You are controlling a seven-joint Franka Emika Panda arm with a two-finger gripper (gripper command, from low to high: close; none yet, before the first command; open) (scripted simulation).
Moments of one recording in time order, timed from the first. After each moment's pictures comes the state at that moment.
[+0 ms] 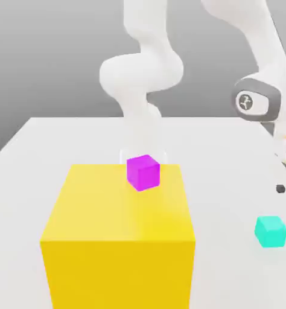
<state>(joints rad) 0.59 0.17 0.18 -2.61 -0.09 2.79 0.01</state>
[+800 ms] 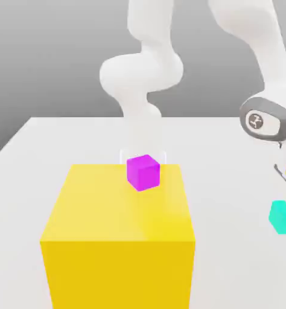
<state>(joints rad) 0.56 0.25 0.15 -2.41 -0.08 2.65 -0.07</state>
